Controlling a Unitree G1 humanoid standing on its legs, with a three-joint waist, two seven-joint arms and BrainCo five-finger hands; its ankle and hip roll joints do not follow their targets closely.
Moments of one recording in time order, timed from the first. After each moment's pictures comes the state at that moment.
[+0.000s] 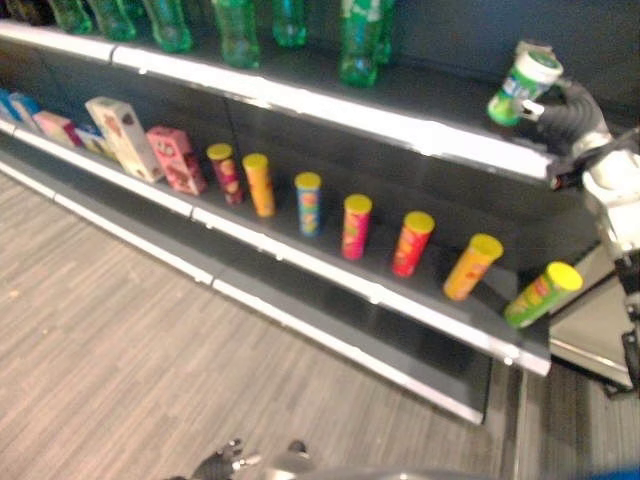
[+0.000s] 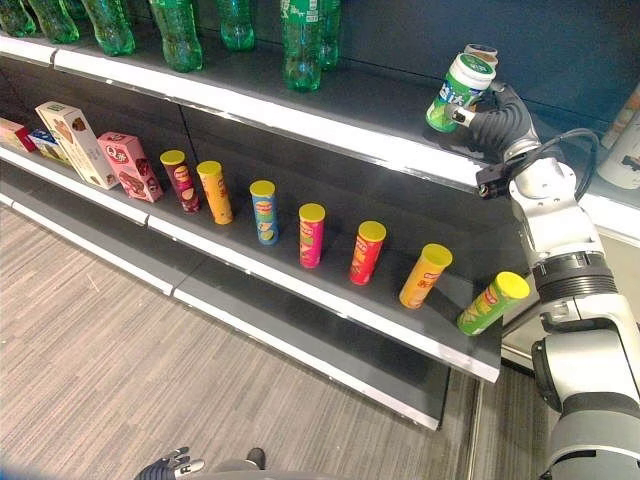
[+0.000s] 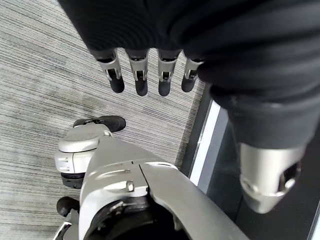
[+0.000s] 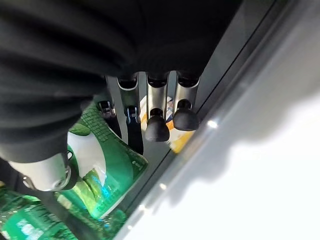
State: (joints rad) left arm 0.30 0.36 -0.03 0.83 -0.07 -0.04 -0.32; right arm -0.91 -0.85 0.23 0.56 0.21 0.06 0.05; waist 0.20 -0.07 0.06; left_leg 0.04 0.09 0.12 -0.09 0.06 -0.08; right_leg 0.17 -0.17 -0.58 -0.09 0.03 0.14
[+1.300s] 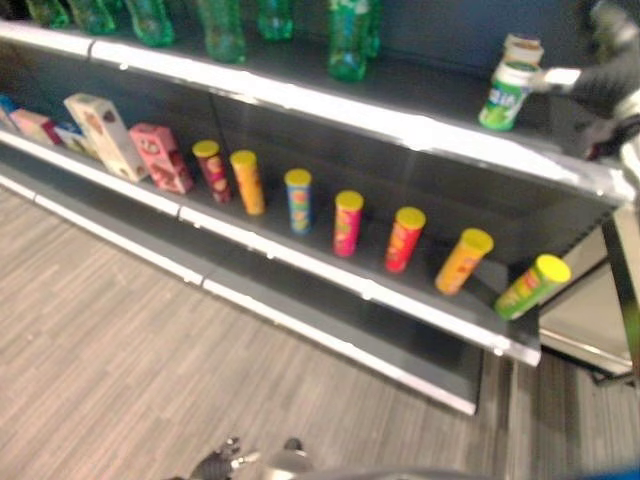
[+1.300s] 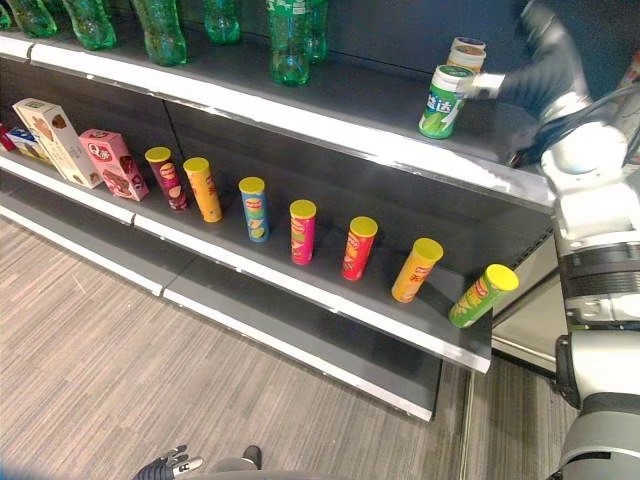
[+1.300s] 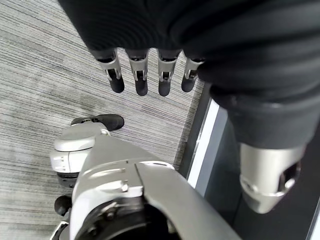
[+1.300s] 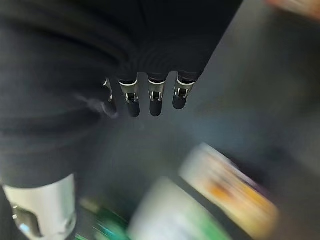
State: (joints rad) left arm 0.31 0.34 0.01 0.82 -0.07 -0.05 -0.31; right arm -0.93 -0.98 0.10 0.25 0.18 0.04 -0.03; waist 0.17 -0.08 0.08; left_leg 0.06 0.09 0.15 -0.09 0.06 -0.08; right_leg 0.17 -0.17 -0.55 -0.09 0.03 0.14
